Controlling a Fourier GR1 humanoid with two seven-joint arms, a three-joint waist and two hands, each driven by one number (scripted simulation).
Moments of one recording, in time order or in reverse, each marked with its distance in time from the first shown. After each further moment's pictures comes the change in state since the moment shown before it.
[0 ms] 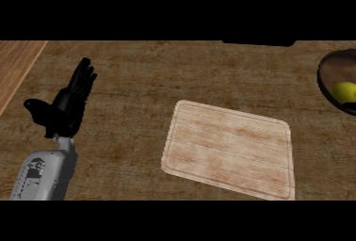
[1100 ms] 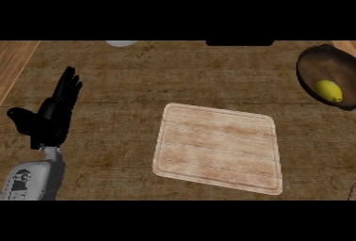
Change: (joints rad) left arm 0.077 0.027 0.042 -0.034 0.007 0.008 0.013; right arm 0.254 -0.248 -0.127 0.025 -0.206 0.455 -0.109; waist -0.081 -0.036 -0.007
